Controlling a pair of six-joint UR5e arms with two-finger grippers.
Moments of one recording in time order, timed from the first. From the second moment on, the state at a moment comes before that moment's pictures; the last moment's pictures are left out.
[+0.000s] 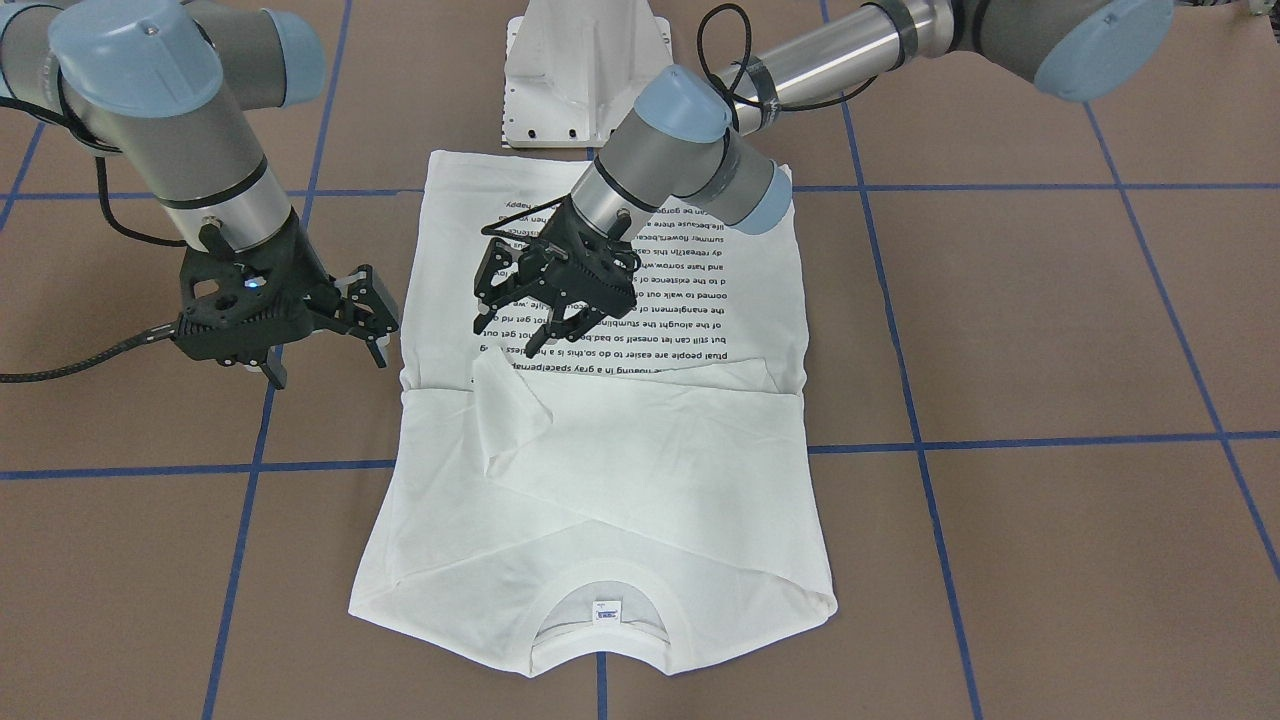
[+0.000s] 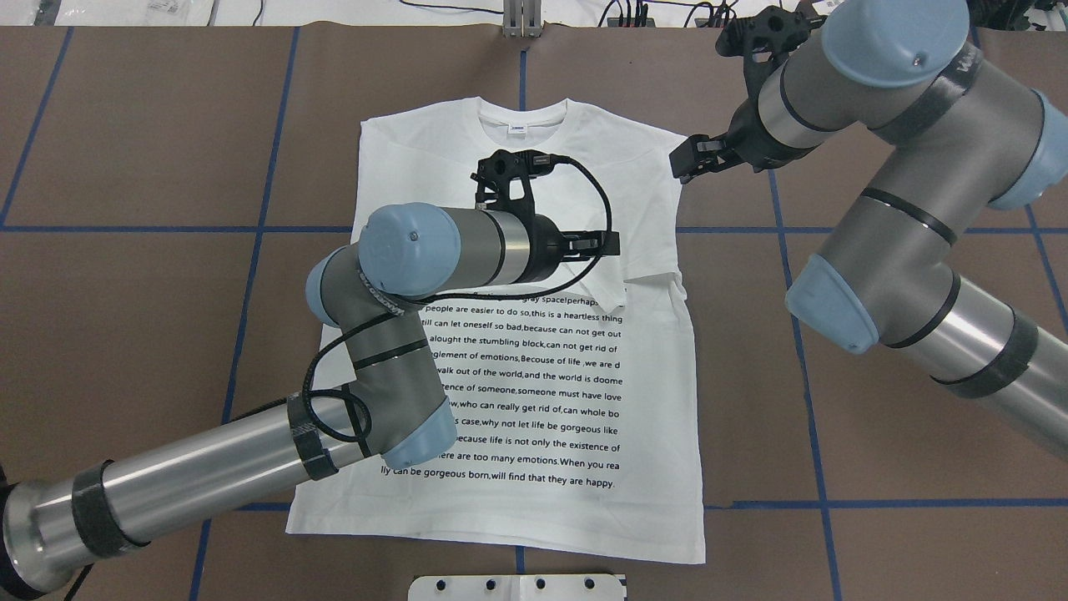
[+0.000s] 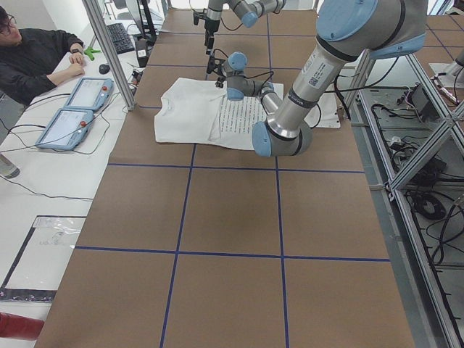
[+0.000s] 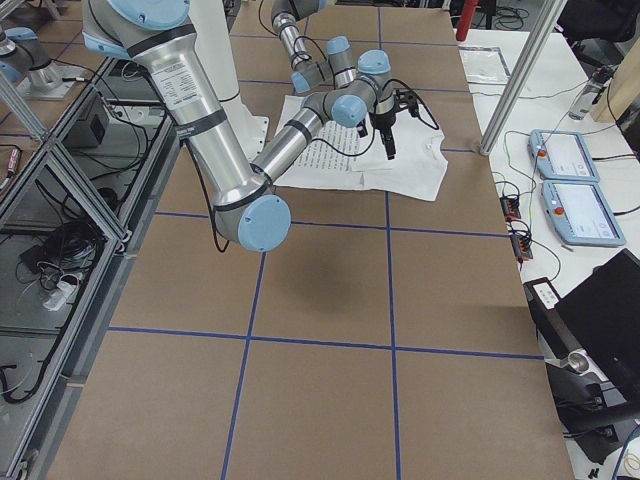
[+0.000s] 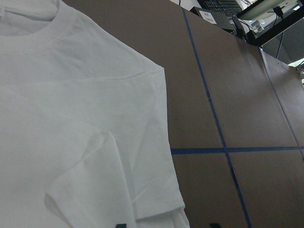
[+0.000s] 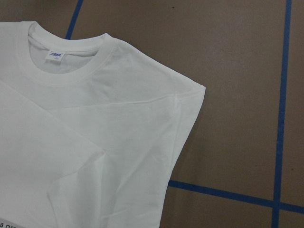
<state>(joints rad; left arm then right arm) -0.51 -2.38 -1.36 -2.44 -1.71 -1.27 0.83 -1.05 1.83 -1.52 1.93 0.83</state>
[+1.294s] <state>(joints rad) -0.94 -2.04 -1.68 -2.11 -2.12 -0.59 0.54 -0.69 1.31 -1.47 1.52 1.13</state>
